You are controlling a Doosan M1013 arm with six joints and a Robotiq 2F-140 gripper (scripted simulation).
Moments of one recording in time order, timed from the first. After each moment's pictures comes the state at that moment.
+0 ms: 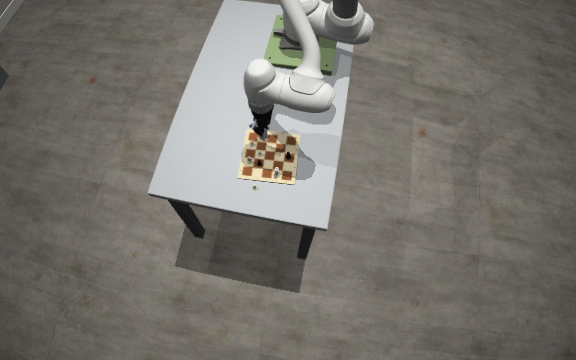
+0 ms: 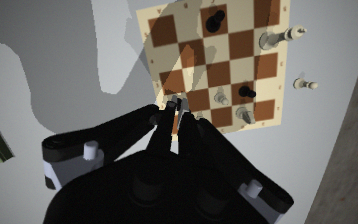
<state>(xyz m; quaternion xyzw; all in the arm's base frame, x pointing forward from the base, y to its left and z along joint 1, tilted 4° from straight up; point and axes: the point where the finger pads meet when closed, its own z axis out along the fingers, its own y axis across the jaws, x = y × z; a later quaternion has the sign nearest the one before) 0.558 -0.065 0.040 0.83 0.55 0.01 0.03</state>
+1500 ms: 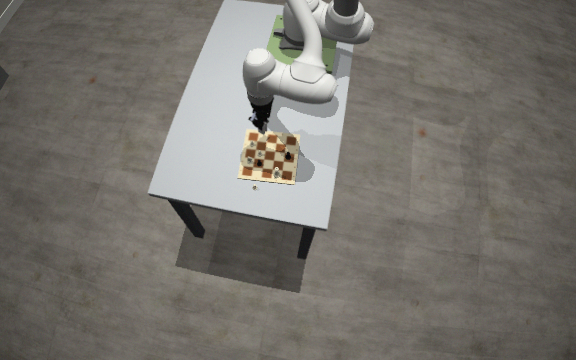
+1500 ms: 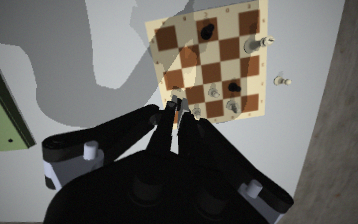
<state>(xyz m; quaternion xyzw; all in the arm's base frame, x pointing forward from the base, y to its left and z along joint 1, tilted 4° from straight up) 0.556 -0.063 0.090 0.83 0.55 0.01 0.03</state>
